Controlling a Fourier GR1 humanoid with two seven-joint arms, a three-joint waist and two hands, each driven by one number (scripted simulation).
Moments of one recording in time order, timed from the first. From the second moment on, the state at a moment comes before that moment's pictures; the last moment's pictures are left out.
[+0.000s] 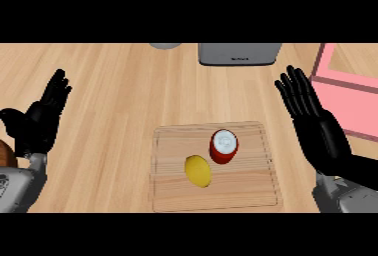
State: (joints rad) left arm -0.24 0.50 -0.14 -1.42 0.24 0.28 0.05; right arm -0.20 -0.31 0.22 -1.72 -0.31 -0.09 -0.13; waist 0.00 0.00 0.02
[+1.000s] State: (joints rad) left arm -0.28 0.50 -0.27 -1.47 0.14 0.05 -0.11; right arm -0.44 -0.57 0.36 -1.61 0.16 0.14 -0.35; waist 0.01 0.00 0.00
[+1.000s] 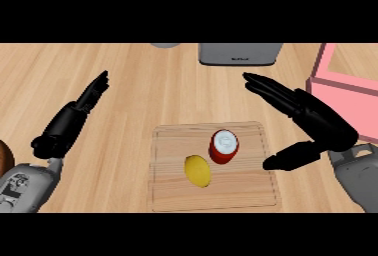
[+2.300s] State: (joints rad) left arm -0.24 0.45 -0.21 -1.53 0.08 0.00 -0.08; right arm -0.55 -0.30 0.84 -1.92 0.64 0.67 0.52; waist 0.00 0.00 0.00
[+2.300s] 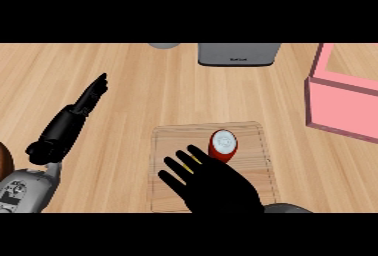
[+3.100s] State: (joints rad) left arm -0.23 0.38 -0.12 -1.50 0.00 -0.08 -0.09; right arm -0.45 -0.17 0.88 -1.76 0.95 0.63 0.44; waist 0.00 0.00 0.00
